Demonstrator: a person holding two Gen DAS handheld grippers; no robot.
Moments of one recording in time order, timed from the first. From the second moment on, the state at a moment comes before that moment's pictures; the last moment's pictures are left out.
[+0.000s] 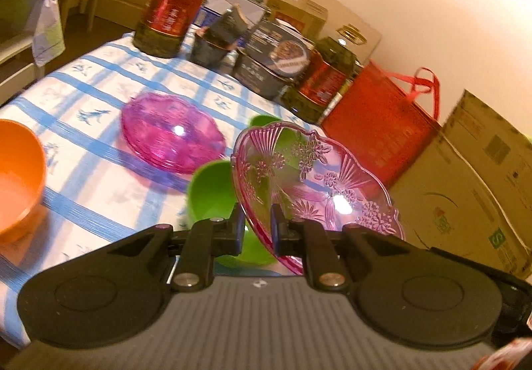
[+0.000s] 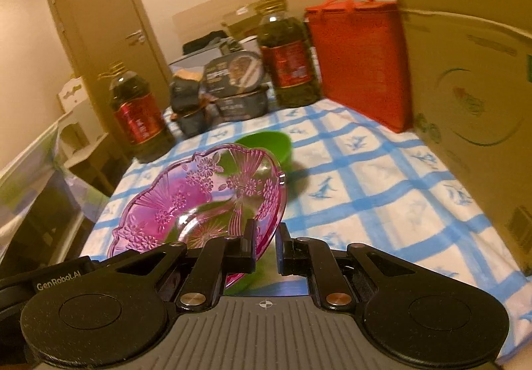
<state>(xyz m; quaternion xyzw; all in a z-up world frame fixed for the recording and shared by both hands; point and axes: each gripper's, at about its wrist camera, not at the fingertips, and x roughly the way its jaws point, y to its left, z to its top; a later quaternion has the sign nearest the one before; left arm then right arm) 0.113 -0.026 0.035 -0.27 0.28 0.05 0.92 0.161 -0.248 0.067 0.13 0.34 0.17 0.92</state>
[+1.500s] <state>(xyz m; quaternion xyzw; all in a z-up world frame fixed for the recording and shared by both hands) 0.251 0.147 -0.007 -0.24 0.36 0.09 0.90 0.311 -0.061 0.014 0.08 0.41 0.22 0.88</state>
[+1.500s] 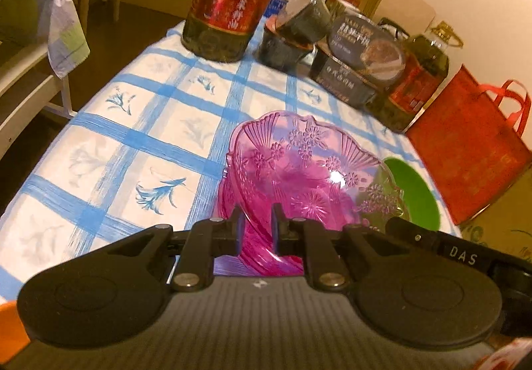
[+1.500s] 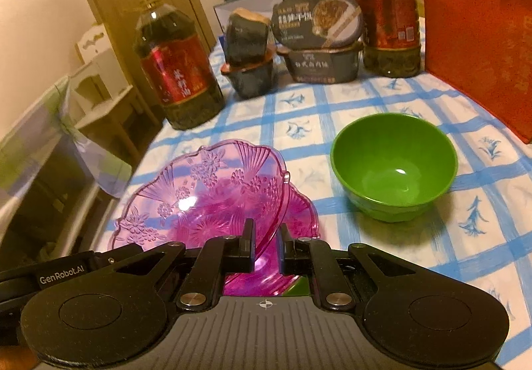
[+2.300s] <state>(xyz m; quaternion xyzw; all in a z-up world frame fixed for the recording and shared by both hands) 0.286 0.148 -0.045 -0.21 0.42 0.09 0.88 0.344 -0.043 -0.030 0.02 0.47 0.21 0.86</state>
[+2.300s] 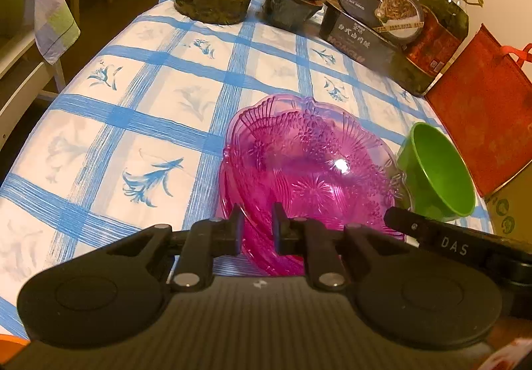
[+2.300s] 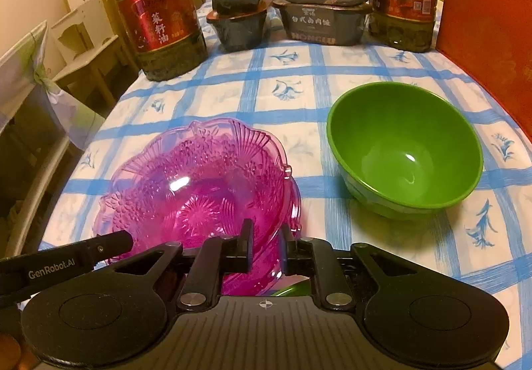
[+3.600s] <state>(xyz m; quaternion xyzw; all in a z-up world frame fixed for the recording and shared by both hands) 0.211 0.116 0.010 -0.18 0.39 0.08 0.90 0.267 -0.090 0.029 0.04 0.42 0.20 0.88</state>
